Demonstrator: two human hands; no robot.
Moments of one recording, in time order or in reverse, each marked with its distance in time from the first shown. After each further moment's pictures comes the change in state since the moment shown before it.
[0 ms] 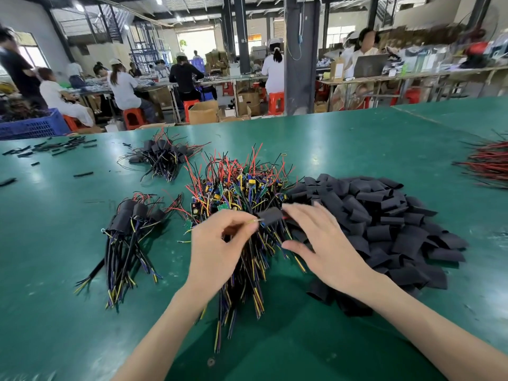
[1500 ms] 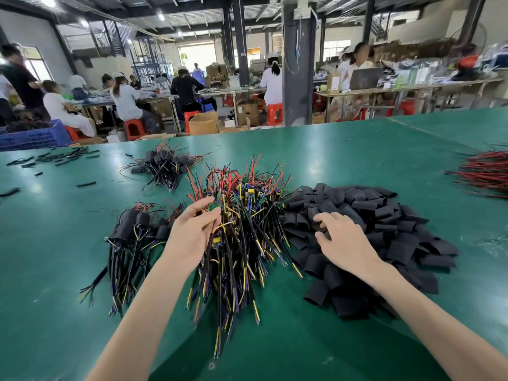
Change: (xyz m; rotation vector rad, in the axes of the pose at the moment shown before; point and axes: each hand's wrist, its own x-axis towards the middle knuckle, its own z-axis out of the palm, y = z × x) left_hand 0.047 -0.031 -0.027 -0.809 0.075 -0.761; right_hand 0.007 0.044 -0.004 -0.156 -0.107 0.439
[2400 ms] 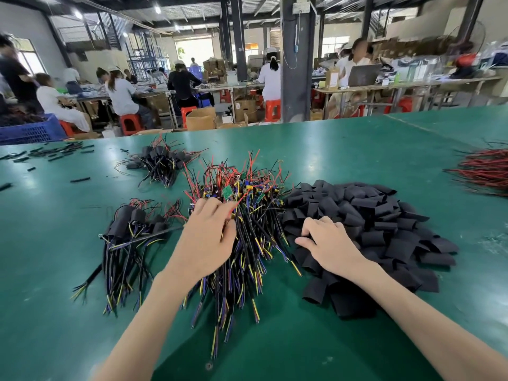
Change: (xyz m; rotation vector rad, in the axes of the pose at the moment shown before) left_hand -0.017 -0.012 0.008 1.505 -0.195 0.894; right_hand 0.005 -0.002 0.022 -0.031 -0.081 -0.177
